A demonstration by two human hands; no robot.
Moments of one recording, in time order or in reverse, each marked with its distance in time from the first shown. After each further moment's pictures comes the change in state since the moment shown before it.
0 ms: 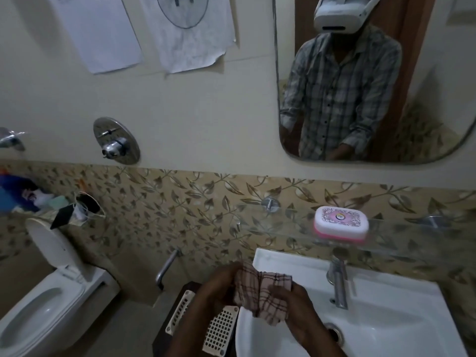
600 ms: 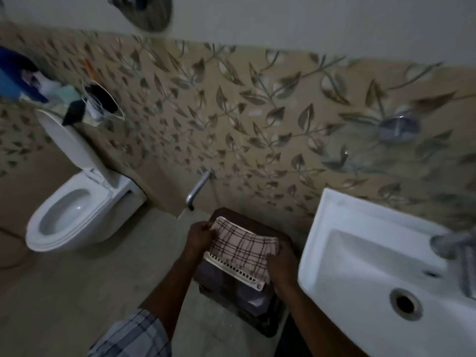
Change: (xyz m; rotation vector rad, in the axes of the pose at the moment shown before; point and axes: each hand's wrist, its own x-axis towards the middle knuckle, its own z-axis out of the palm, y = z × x) left_hand 0.190 -0.150 -0.230 0.241 0.436 0.041; right_hand 0.149 0.202 0.130 -0.622 0.196 0.004
